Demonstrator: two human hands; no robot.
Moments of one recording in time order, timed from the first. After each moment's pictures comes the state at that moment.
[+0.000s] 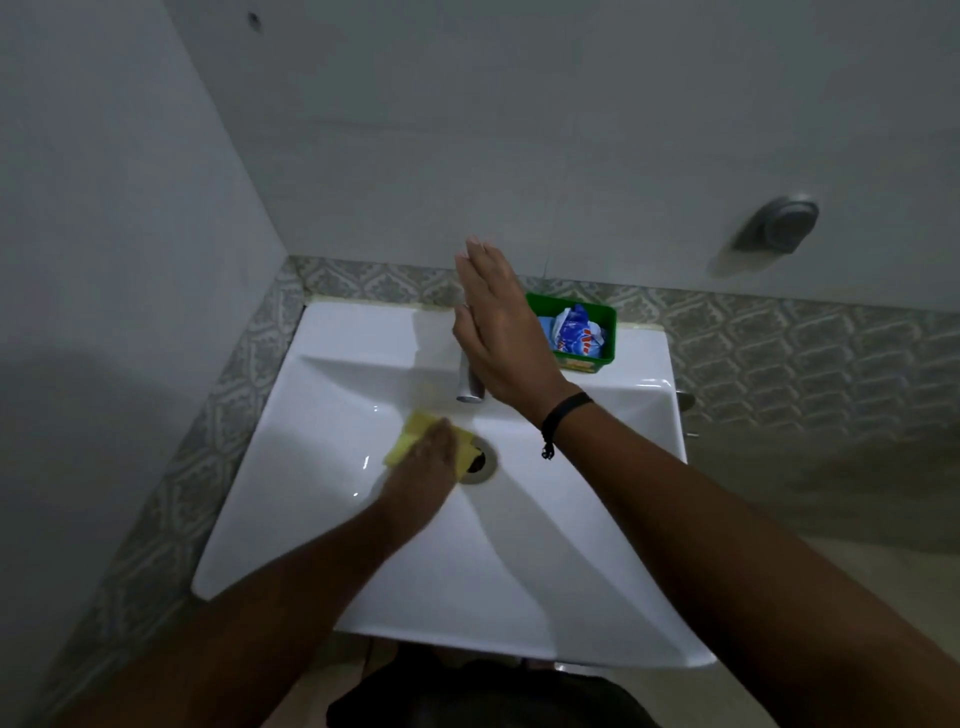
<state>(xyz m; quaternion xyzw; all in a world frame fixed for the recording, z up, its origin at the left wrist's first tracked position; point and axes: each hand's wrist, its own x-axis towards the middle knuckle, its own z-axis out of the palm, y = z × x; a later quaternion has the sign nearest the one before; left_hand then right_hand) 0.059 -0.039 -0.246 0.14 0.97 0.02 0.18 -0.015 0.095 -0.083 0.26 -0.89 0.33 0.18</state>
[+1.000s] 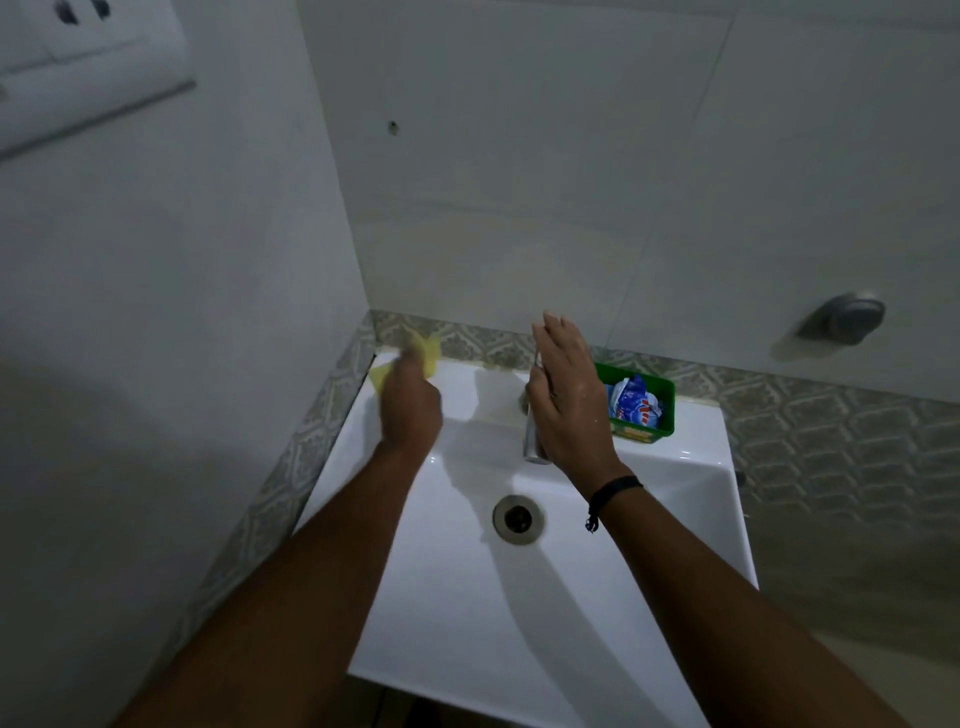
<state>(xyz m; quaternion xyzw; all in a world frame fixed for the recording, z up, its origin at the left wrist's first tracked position) -0.020 -0.088 -0.128 -0.21 0.88 0.40 -0.15 -0.005 0.085 -0.082 0.19 -0.87 0.40 0.21</state>
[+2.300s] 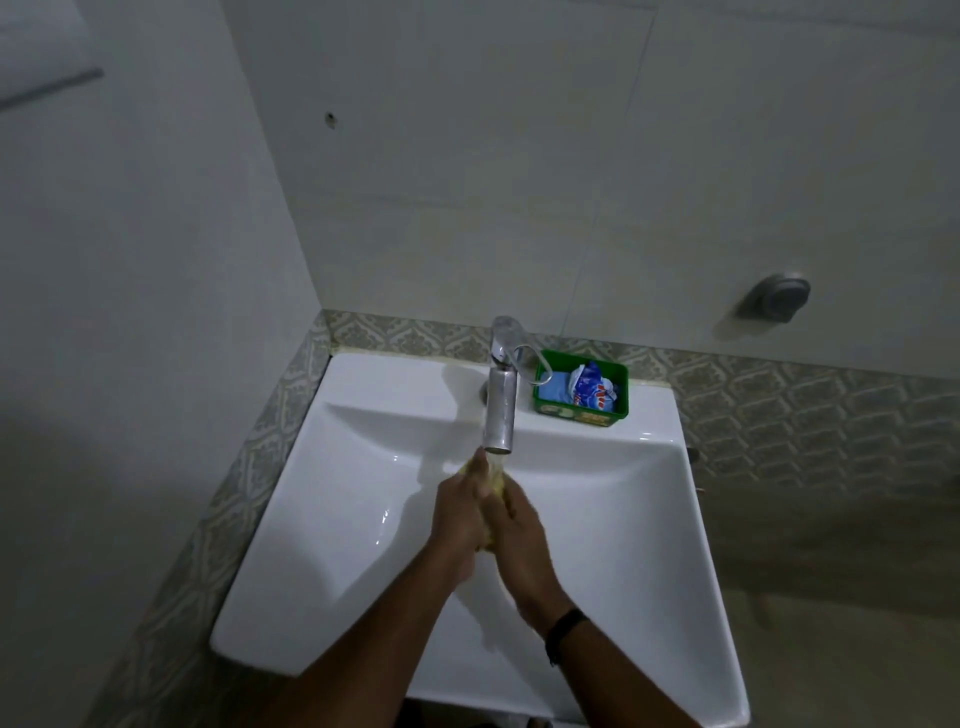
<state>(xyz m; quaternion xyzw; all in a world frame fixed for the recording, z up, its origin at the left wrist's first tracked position) 0.070 0.014 -0.156 -0.31 0.60 0.73 0.10 0.098 0.090 -0.170 -0.08 -0.71 0.68 -0.12</state>
